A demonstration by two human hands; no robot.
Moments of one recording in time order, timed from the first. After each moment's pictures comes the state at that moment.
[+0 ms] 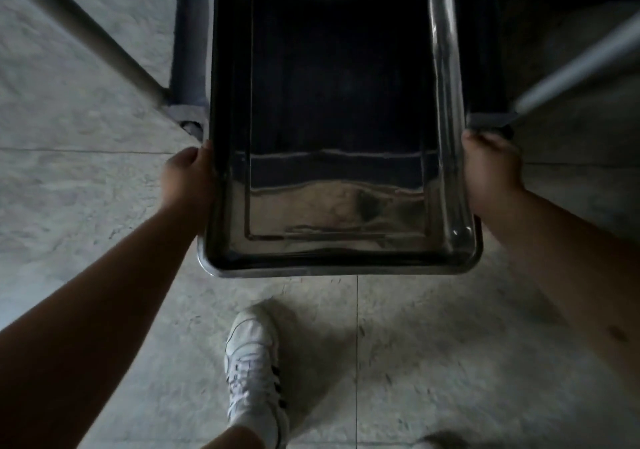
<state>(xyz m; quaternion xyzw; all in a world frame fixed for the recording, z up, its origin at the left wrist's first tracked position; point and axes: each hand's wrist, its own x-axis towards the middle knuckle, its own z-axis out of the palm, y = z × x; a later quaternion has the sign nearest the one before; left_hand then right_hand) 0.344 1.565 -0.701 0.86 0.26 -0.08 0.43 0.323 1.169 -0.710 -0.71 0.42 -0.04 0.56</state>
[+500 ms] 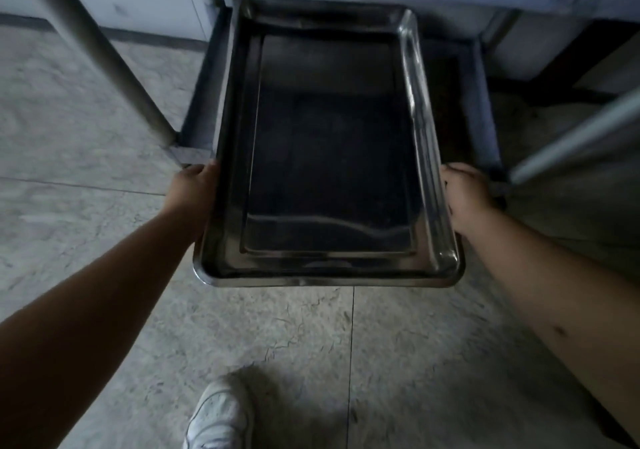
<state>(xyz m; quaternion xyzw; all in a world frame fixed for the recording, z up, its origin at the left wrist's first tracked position) 0.392 1.571 -0.737 0.83 0.25 -0.07 0.49 0.389 1.168 -0.743 -0.74 0.35 0.00 0.57</state>
